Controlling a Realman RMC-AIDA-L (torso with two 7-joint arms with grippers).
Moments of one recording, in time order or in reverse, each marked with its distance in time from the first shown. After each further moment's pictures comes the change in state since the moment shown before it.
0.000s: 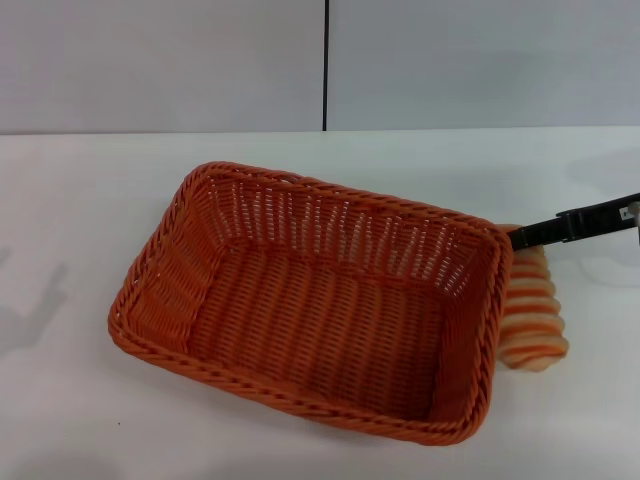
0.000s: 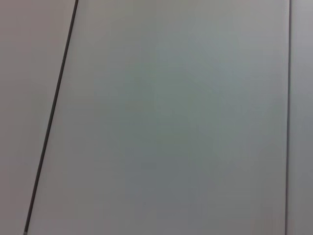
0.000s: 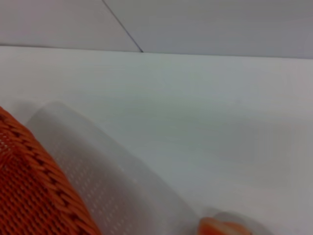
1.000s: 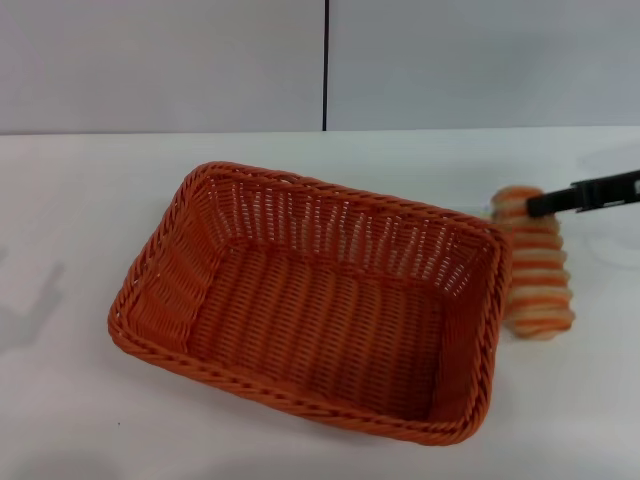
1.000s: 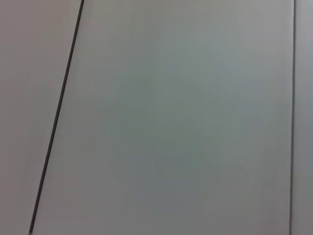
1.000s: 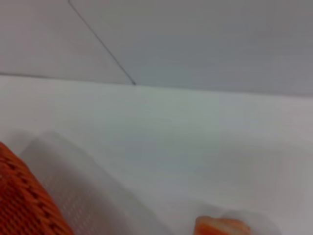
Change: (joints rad) left arm -0.001 0.000 -0.015 -0.001 0.000 -0.001 -0.004; right arm -0.028 0.000 0.001 -0.078 0.056 0.012 -0.001
